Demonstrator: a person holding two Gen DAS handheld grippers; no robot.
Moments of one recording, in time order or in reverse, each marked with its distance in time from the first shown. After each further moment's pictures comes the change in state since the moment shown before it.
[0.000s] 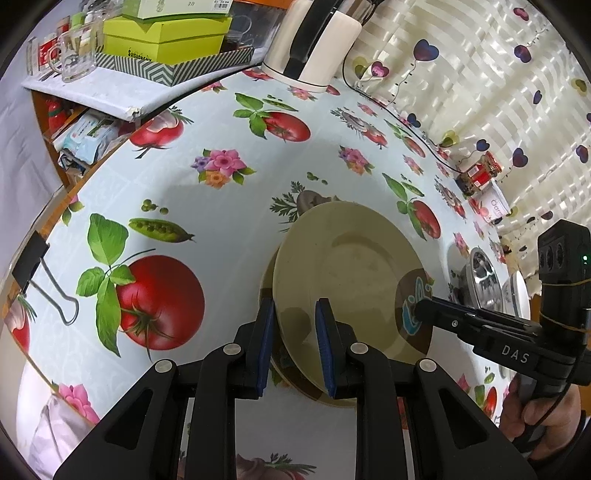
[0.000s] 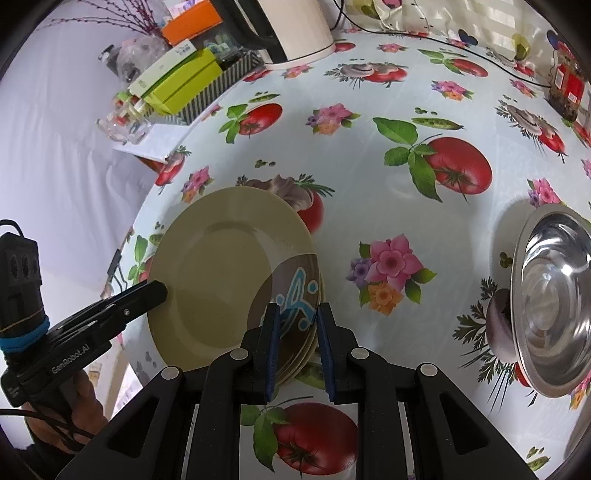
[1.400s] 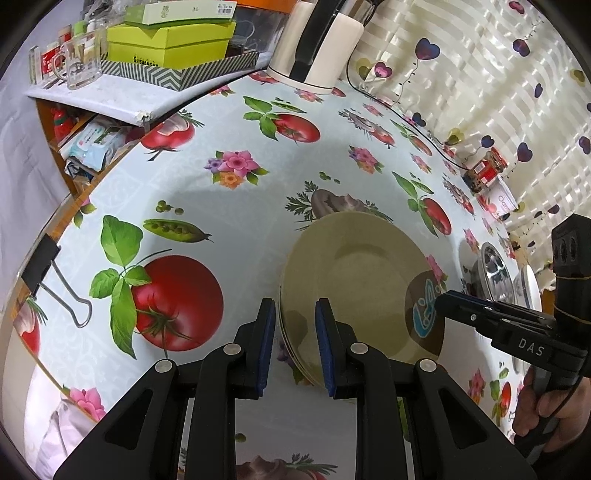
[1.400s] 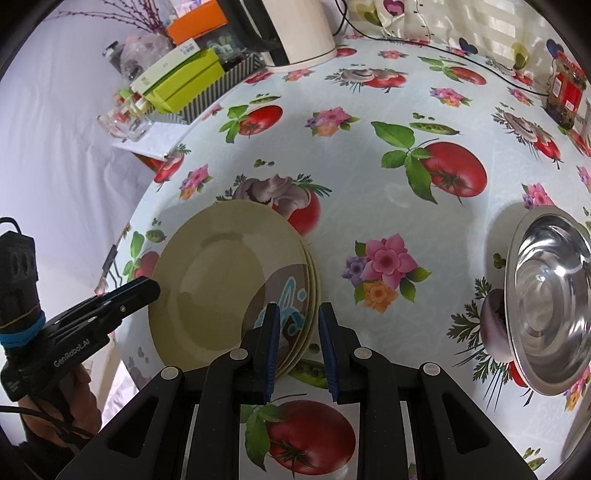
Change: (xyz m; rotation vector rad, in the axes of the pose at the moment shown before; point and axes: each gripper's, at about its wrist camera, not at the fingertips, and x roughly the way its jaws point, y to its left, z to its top) left arm 0.001 0.007 -0.004 0.026 -0.016 0.034; right arm -0.004 0.000 -0.003 -0.019 -0.021 -0.021
